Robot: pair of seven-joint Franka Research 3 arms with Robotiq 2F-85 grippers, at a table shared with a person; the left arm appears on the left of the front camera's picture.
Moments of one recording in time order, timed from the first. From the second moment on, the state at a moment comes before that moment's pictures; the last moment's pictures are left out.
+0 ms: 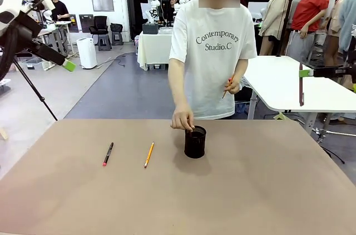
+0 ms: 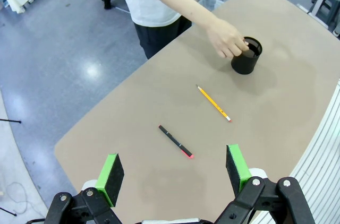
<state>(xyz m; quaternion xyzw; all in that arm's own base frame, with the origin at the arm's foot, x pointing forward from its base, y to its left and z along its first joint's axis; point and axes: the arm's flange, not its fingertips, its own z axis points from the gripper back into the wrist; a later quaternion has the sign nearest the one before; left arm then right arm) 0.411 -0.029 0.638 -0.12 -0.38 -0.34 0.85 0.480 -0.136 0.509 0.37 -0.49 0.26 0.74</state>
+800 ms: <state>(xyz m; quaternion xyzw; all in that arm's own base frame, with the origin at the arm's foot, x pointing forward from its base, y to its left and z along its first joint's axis) 0.411 -0.029 0.638 -0.12 -0.38 -0.34 0.85 0.481 -0.133 0.509 0.37 -0.49 0.27 0.74</state>
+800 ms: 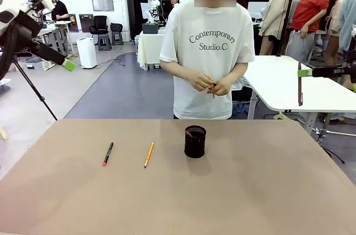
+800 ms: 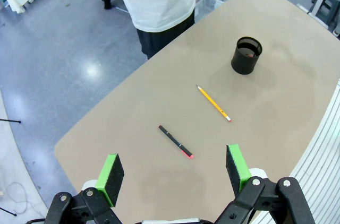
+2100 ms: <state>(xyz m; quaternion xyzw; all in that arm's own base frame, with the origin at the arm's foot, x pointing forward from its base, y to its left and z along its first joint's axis) 0.411 -0.029 0.638 -0.12 -0.38 -0.34 0.85 0.481 -0.133 0.509 0.37 -0.49 0.27 0.74</state>
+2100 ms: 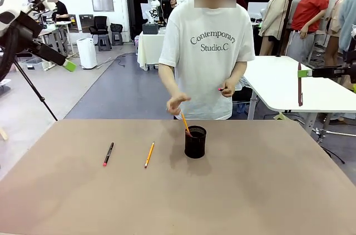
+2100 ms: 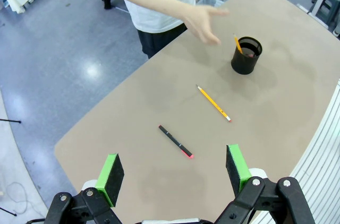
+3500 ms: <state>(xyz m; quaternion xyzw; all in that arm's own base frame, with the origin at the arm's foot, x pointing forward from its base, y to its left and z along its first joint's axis) 0.411 -0.029 0.638 -0.12 -0.38 -0.34 0.85 0.481 -0.133 0.509 0.37 -0.49 0.27 0.74</state>
